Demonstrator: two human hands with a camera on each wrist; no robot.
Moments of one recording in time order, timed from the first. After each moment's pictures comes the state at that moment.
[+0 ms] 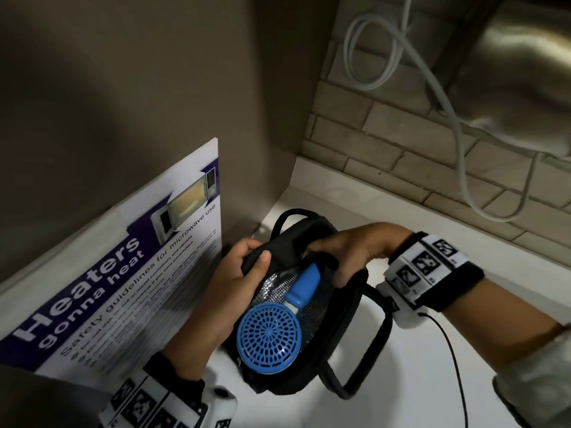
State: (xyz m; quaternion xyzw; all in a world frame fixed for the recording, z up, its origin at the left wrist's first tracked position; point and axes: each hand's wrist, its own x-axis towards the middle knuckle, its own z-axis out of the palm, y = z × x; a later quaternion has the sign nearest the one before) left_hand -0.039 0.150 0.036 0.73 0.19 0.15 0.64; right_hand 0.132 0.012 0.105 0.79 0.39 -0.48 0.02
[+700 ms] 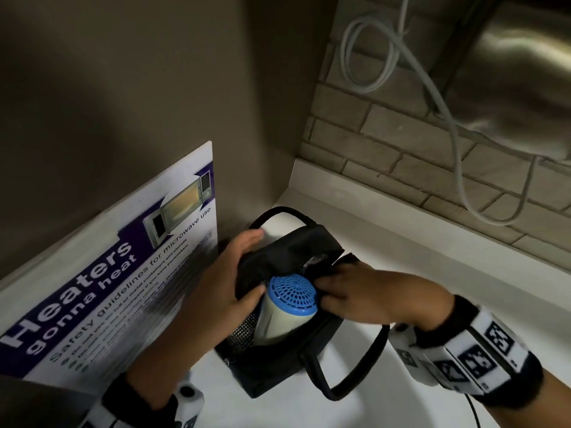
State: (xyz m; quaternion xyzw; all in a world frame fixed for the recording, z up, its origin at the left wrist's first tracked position) left_hand -0.061 0.162 0.049 0.85 0.06 0.16 0.50; right_hand 0.070 -0.024 0.112 0.82 0.50 -0.27 0.08
